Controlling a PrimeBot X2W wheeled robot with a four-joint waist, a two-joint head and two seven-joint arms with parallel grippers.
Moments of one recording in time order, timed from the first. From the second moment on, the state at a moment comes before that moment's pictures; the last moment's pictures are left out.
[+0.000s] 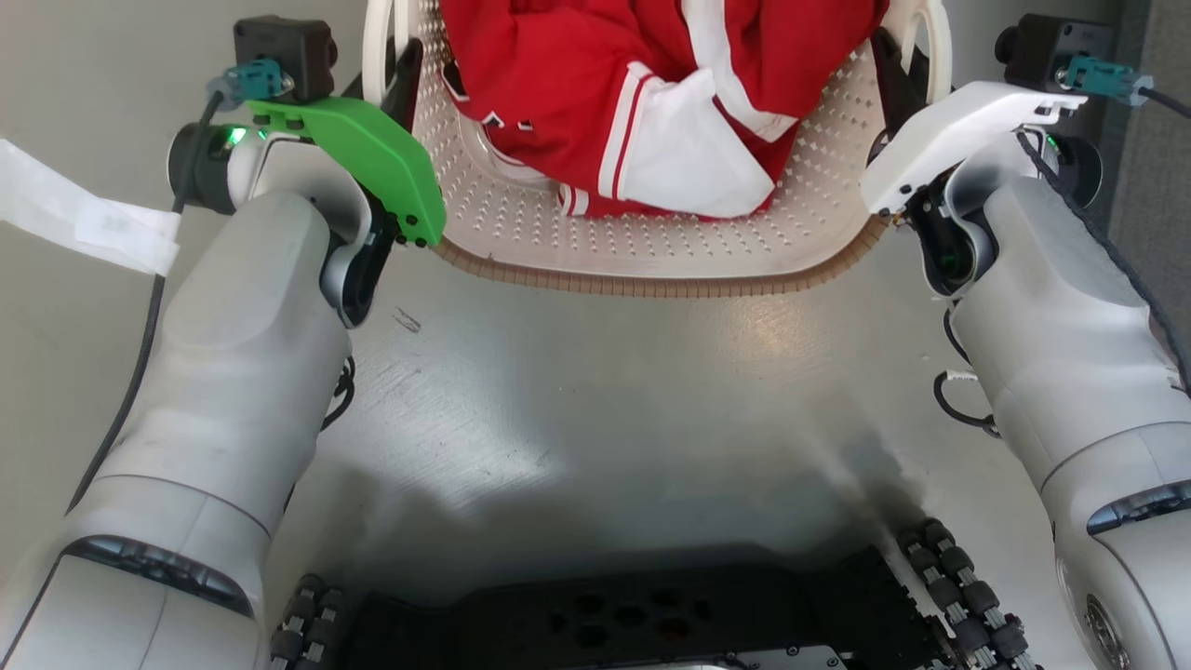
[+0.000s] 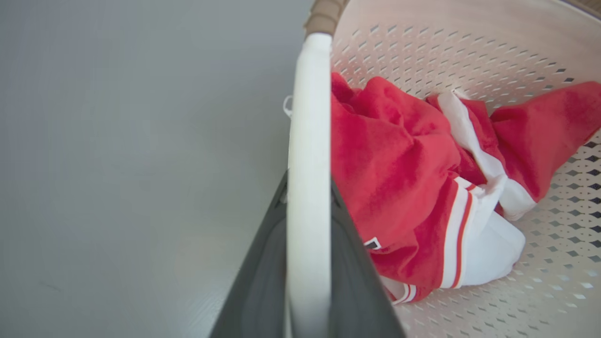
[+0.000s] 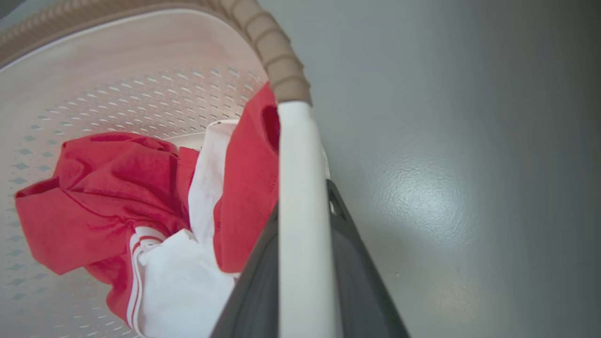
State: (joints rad) left arm -1.05 0.02 -0.62 0.98 -0.67 -0.13 -0.16; right arm -0.96 -0.07 0.27 1.05 0.48 0.12 -0.20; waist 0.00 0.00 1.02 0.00
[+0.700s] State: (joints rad) left arm -0.95 0.01 -0.70 1.05 -0.79 -0.13 -0.17; right arm -0.91 -0.06 0.37 1.14 0.51 0.12 -0.22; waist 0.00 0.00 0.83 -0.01
